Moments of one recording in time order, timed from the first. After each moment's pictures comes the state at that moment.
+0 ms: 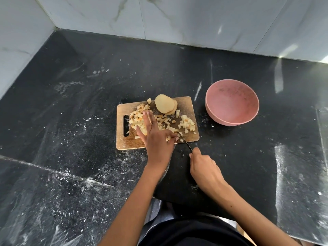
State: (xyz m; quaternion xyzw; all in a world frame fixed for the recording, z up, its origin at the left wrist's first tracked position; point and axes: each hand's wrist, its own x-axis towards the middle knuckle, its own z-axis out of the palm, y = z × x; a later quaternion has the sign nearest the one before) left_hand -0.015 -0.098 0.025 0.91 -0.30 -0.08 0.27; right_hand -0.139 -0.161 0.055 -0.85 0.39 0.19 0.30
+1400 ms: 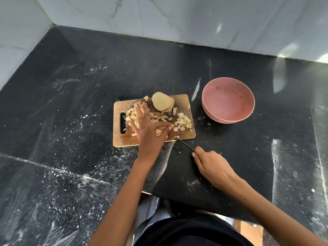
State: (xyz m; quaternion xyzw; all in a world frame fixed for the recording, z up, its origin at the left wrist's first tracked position) left_hand 0.002 -0.093 0.021 0.87 -0.32 -0.06 0.37; right_hand -0.167 -0.192 0.049 -0.91 0.29 0.16 0.27
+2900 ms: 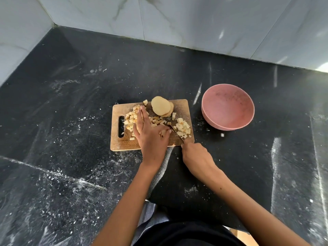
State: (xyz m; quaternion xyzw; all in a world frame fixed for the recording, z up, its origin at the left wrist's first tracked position) left_hand -0.006 -0.108 0.011 0.89 -0.27 0.00 0.36; right_hand -0.109 -0.189 0.059 -0.87 0.36 0.20 0.28
